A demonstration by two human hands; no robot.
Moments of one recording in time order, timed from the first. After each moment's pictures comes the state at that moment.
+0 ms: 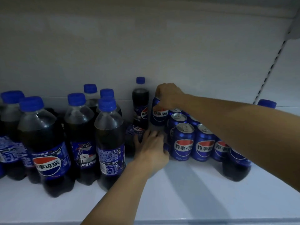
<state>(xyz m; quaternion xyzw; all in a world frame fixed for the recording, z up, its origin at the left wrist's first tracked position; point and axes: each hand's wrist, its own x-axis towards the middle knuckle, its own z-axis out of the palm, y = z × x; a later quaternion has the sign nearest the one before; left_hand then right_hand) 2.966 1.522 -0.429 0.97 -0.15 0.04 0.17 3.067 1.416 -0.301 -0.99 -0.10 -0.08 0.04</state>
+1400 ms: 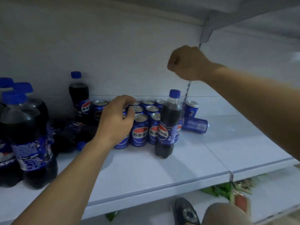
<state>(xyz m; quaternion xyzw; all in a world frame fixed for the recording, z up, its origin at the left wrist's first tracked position) 2.930 1.448 -0.366 0.78 -0.26 0.26 0.50 2.938 1.217 -0.199 -0.97 -0.04 -0.23 0.01</state>
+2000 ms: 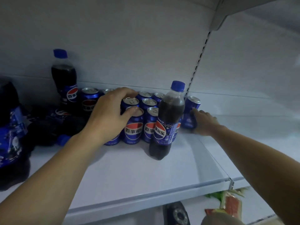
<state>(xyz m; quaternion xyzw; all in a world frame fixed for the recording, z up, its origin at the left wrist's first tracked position) 2.945 1.433 -0.374 0.84 -0.27 0.23 0.42 2.963 1.060 -0.415 -0.99 0.15 -0.02 -0.05</state>
